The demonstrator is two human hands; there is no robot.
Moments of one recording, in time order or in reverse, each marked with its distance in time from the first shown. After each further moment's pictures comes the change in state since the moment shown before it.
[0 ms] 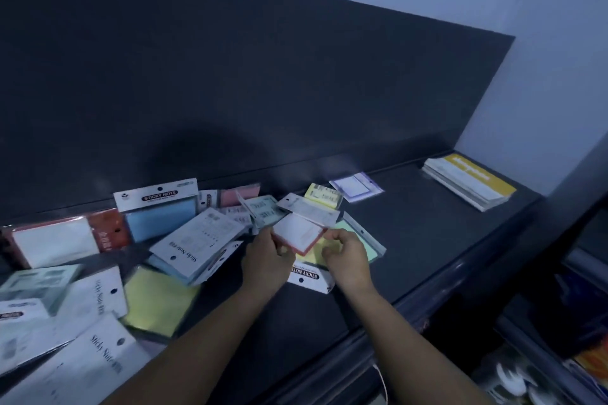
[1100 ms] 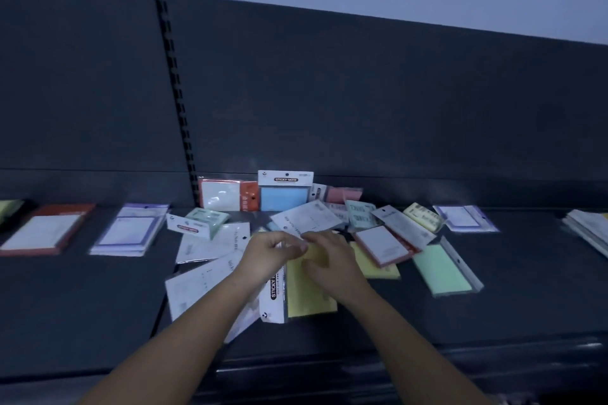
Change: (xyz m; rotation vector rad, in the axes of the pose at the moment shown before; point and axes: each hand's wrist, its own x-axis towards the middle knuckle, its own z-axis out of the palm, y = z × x) left_hand -0.075 -0.022 -0.093 -0.483 0.214 -0.096; right_hand -0.046 -0.062 0.048 -0.071 -0.609 -0.658
